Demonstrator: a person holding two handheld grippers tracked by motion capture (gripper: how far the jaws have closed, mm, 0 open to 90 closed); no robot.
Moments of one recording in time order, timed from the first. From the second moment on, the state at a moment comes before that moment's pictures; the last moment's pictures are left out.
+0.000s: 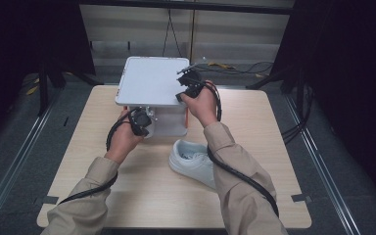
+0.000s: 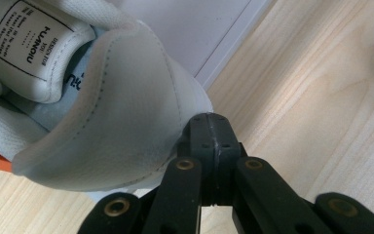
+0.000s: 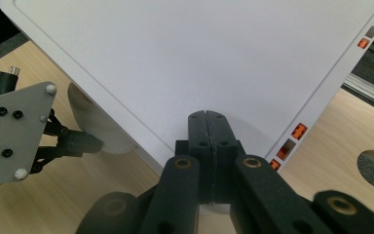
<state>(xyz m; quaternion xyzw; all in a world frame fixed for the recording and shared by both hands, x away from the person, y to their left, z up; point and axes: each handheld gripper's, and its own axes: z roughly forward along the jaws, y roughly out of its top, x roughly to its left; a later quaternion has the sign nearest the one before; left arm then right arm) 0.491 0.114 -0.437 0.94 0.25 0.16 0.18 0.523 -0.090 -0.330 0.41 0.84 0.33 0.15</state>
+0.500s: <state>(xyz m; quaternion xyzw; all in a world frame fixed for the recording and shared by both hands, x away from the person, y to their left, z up) 0.470 0.137 -0.393 0.94 0.28 0.07 0.21 0.521 -0.092 -0.330 0.43 0.82 0.33 0.16</state>
